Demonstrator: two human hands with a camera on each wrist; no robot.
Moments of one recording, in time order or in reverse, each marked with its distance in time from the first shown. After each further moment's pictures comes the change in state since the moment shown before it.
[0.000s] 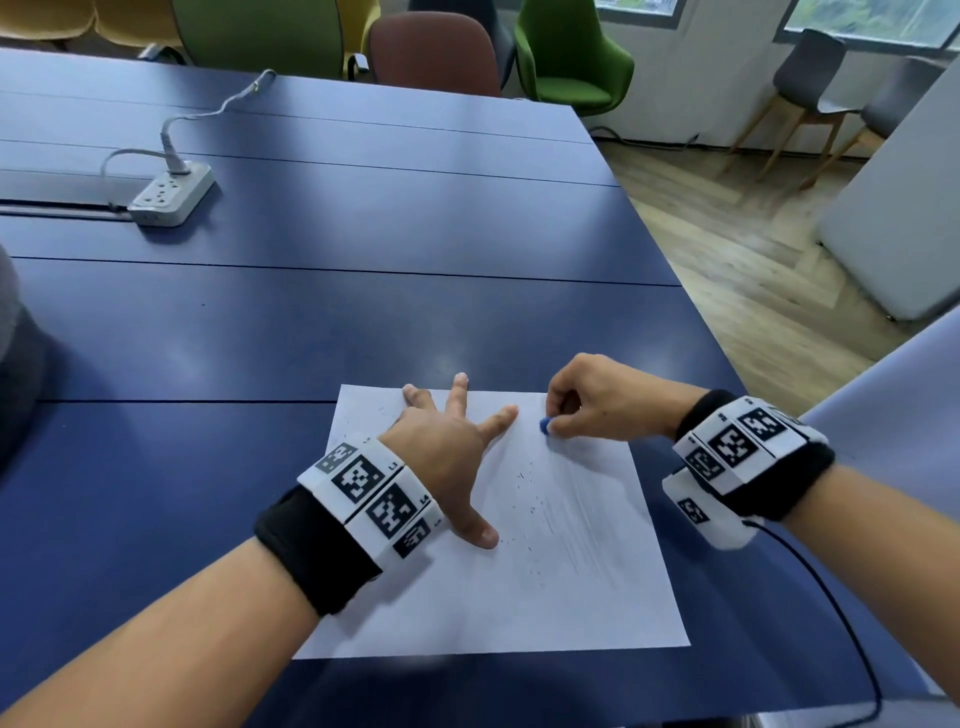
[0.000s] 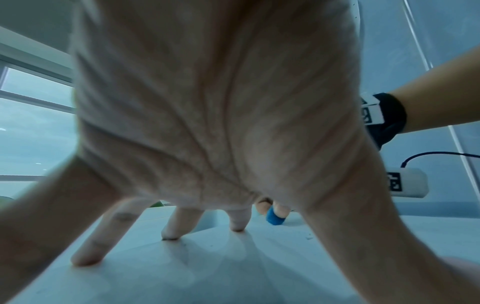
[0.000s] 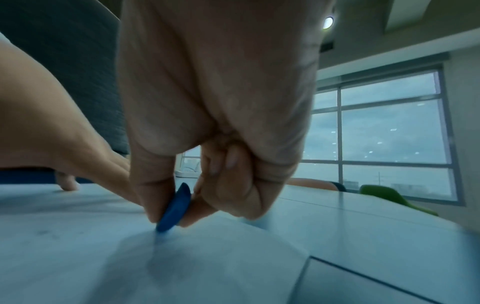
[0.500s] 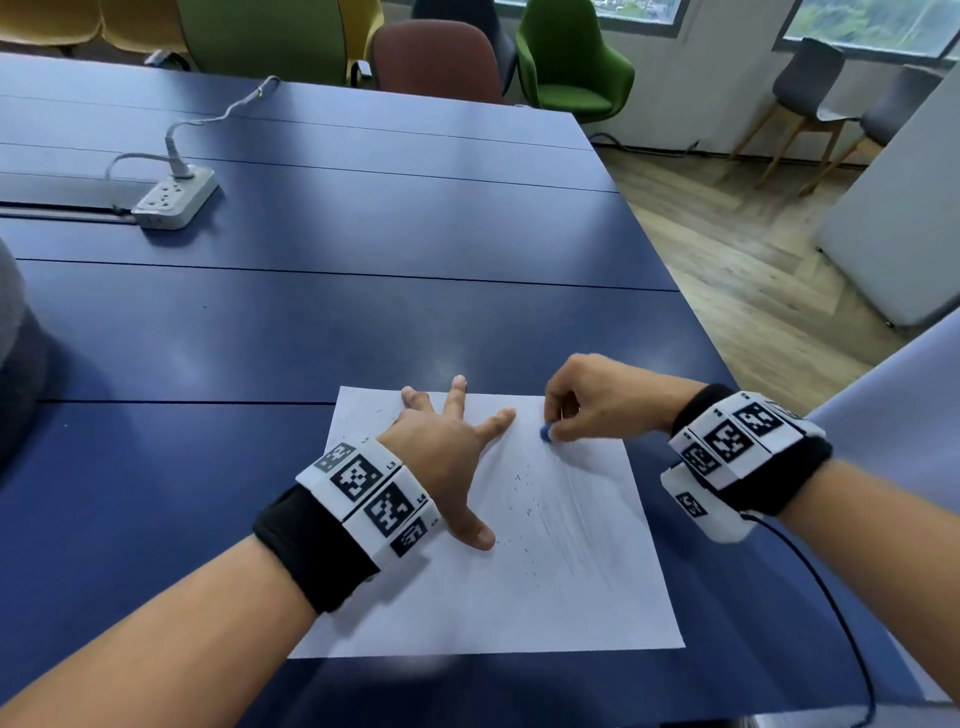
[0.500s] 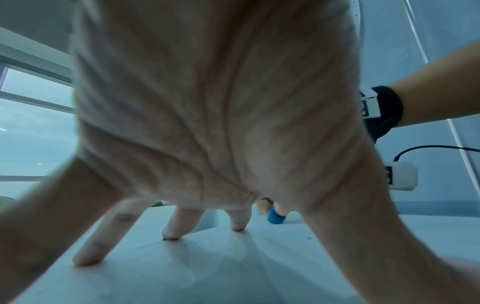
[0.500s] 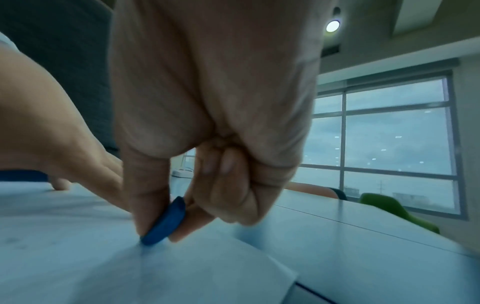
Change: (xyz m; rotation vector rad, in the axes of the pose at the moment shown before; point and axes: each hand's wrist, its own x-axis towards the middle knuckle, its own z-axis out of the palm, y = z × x) left_hand 0.000 0.001 -0.001 -0.022 -0.011 -0.003; right_hand -0.002 -0.003 -0.006 -0.084 -0.044 -0.019
